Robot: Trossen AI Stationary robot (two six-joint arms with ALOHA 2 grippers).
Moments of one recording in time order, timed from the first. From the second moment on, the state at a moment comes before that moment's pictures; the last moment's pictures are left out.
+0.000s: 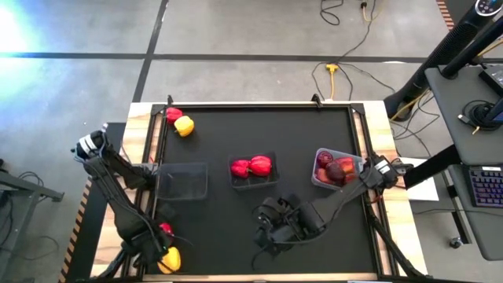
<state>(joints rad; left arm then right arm) -1.04 1.48 1.00 -1.16 0.13 -0.24 0.53 2.02 1.92 -1.10 0.50 1.08</state>
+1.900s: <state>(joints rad) -0.68 1.57 0.92 -0.47 -0.25 -0.29 0.57 2.06 1.89 -1.01 0.47 1.05</state>
